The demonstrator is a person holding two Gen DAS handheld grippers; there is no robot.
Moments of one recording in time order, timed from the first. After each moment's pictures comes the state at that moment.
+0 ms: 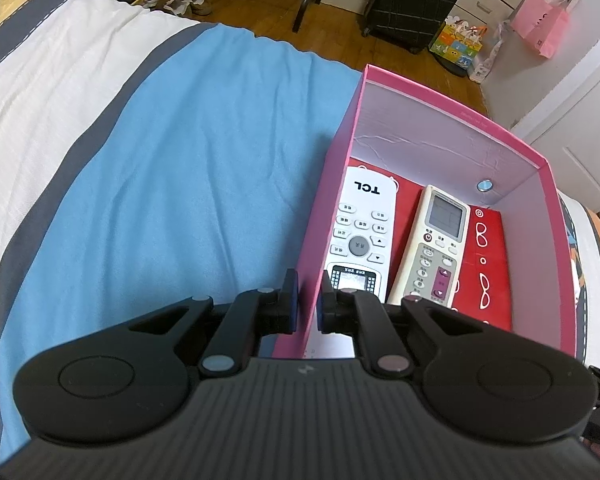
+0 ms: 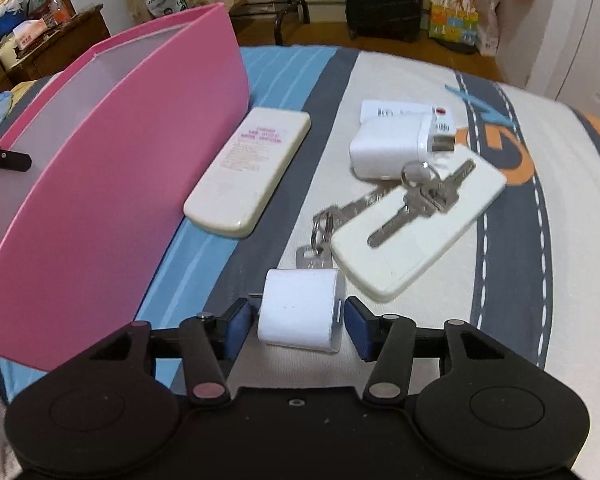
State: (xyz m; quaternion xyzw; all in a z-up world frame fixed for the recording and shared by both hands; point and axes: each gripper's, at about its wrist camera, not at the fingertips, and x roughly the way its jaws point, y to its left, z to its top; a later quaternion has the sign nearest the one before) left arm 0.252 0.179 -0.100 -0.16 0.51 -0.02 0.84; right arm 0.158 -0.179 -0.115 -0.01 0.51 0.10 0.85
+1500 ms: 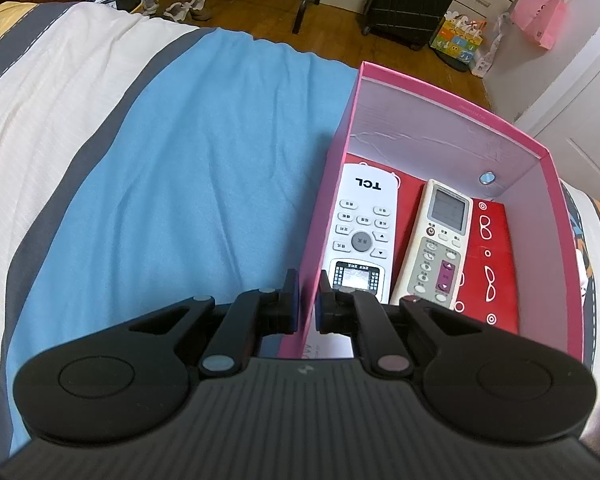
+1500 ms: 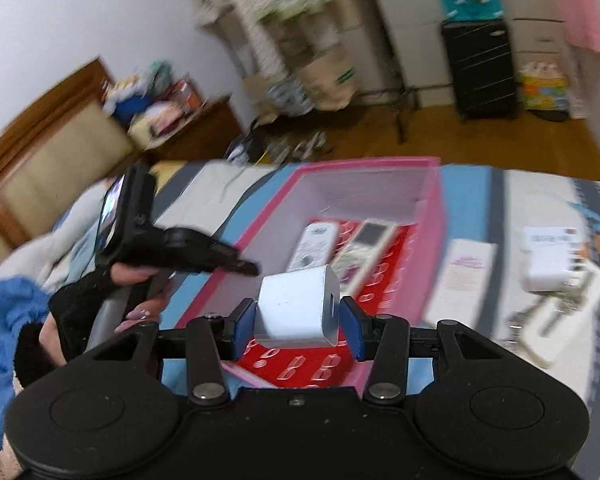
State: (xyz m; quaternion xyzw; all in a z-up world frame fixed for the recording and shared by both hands) left arm 0.247 0.175 -0.096 -0.13 0.51 -0.02 0.85; right arm 0.123 -0.078 -0.002 0.08 0.42 0.27 0.86
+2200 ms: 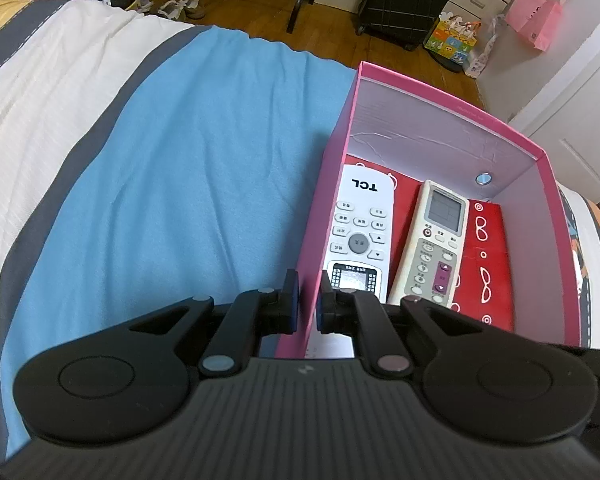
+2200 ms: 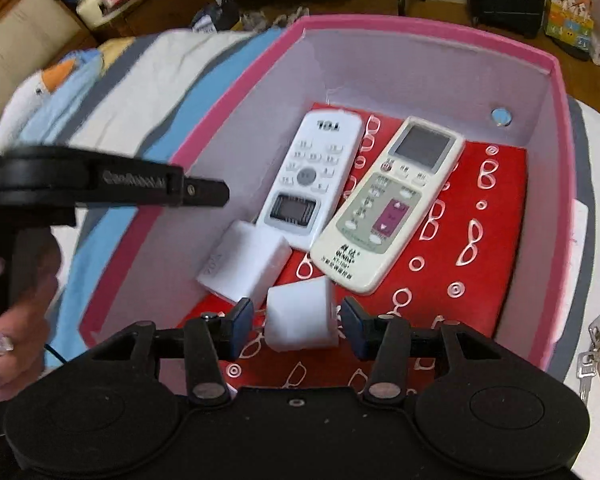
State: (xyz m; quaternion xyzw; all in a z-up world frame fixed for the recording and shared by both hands) left arm 0.250 0.178 -0.101 -0.14 0.51 -0.03 0.85; right arm 0.206 0.003 -0.078 0.02 0.55 0.23 0.80
